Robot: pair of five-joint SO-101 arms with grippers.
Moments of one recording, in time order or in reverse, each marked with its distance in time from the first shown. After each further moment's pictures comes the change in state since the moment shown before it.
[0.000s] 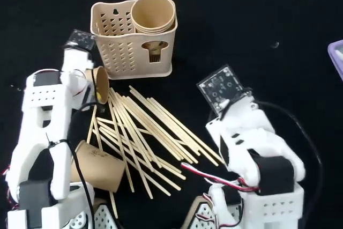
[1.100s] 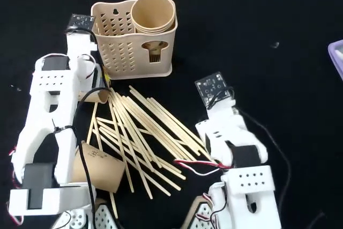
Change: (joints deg) left arm 4.4 8.2 -11.8 1.1 12.4; right arm 0.1 0.0 36.9 -30.2 -11.5
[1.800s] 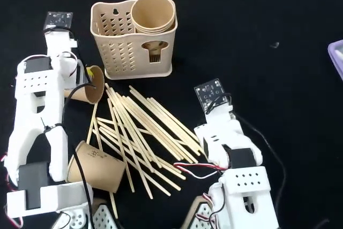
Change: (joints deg) left arm -7.3 0.4 0.0 -3.9 -1.8; right arm 0.0 0.0 5.5 -5.1 -0.4
